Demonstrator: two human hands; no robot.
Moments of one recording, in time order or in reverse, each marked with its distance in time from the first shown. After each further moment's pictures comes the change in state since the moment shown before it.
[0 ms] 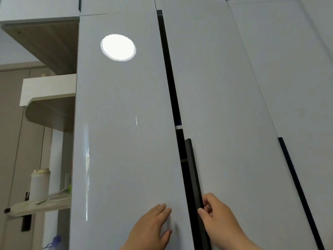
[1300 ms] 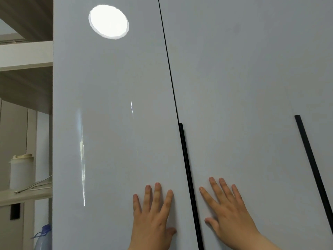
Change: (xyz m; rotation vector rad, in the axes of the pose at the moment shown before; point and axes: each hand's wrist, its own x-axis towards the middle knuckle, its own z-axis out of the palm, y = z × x) left_hand 0.010 -0.010 0.066 0.248 -0.058 -0.196; right_hand 0.042 0.127 0.058 -0.879 0.038 -0.364
